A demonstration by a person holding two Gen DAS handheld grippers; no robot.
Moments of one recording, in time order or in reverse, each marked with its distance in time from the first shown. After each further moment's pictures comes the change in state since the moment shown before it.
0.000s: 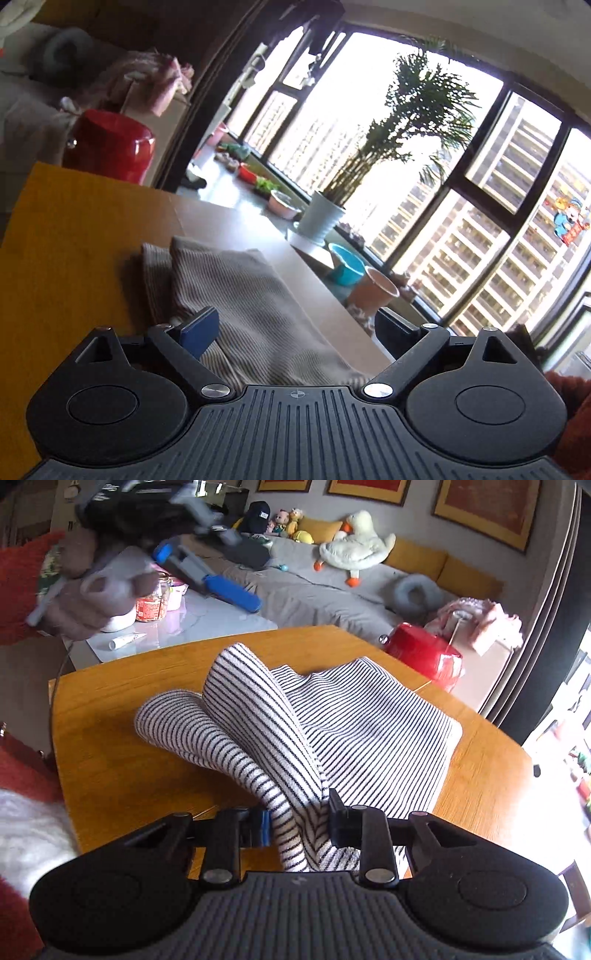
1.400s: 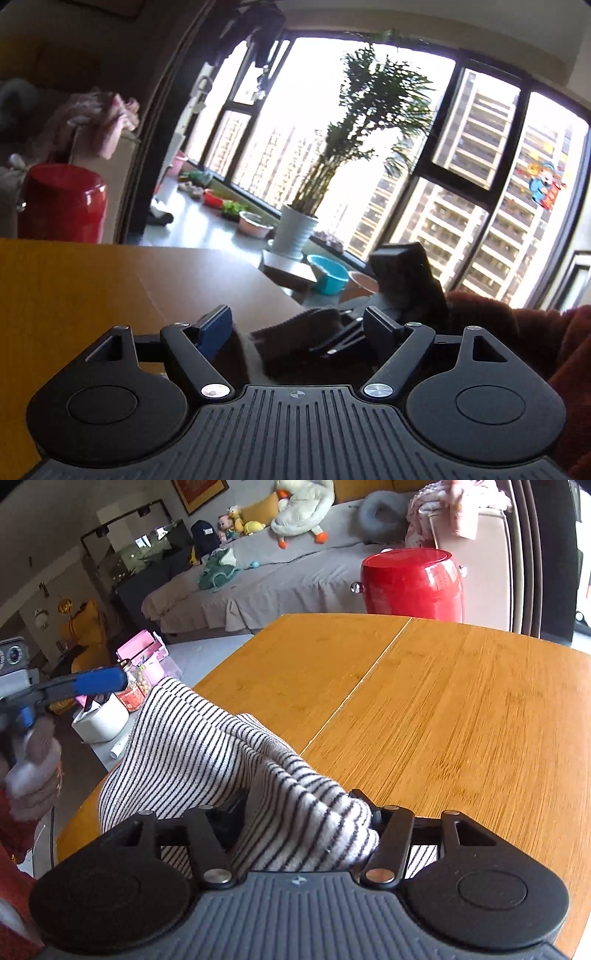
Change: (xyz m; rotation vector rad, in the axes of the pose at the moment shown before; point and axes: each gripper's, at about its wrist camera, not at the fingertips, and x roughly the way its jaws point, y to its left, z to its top) left arm 0.056 -0.039 0.029 0.214 -0.008 -0.116; right arm 0.118 -0.186 0.032 0.467 0.071 0.305
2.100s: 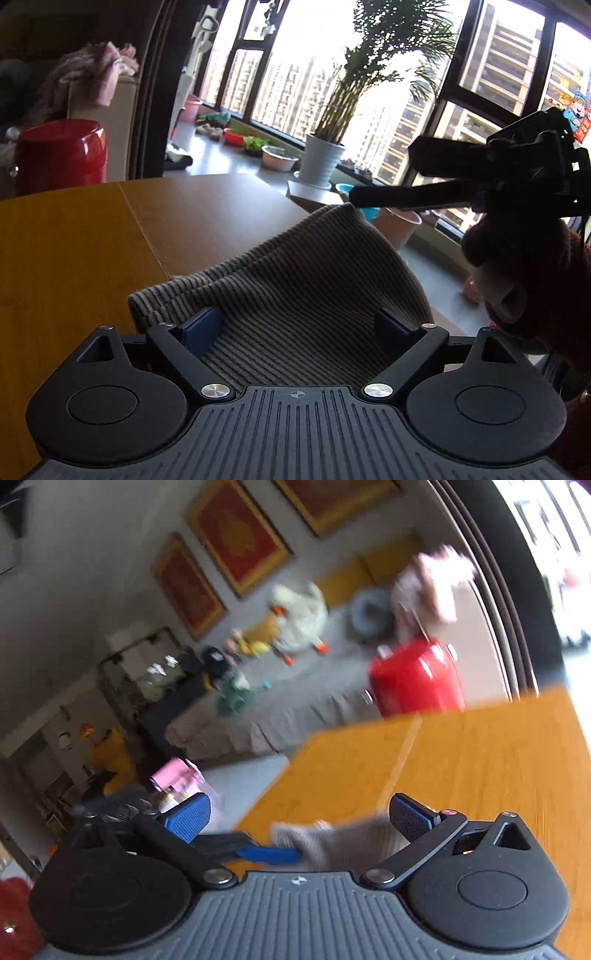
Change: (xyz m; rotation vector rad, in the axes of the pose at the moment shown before) left arm 0.071 0.013 -0.037 0.019 0.211 0.123; right arm -0.052 0.009 -0.011 0.235 -0.317 0.031
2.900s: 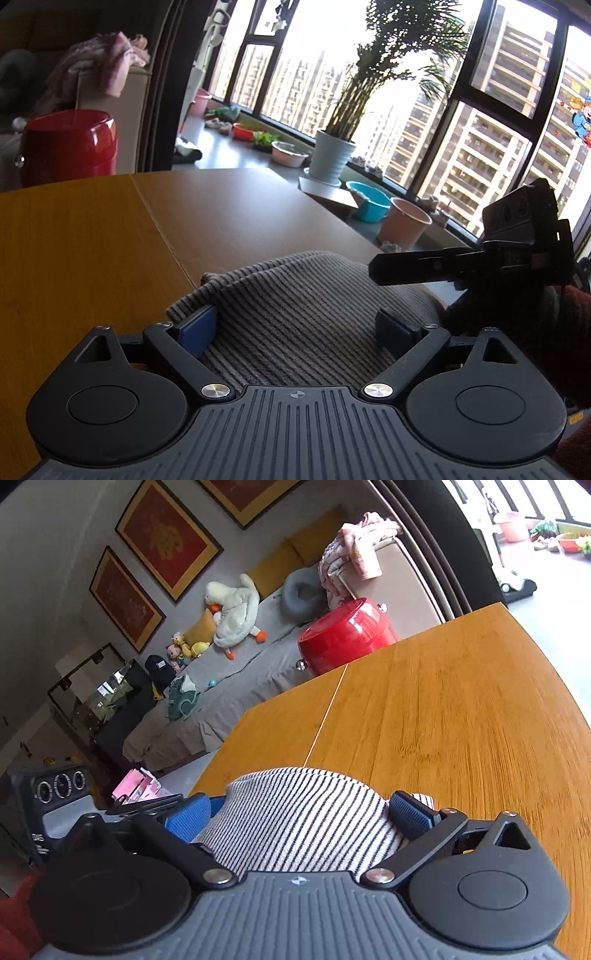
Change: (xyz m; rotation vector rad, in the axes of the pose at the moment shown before) left arm 0.014 0.024 0.003 -0.019 0.014 0.021; right arm 0.008 -0.040 -0.041 0.120 -0.028 -0.038
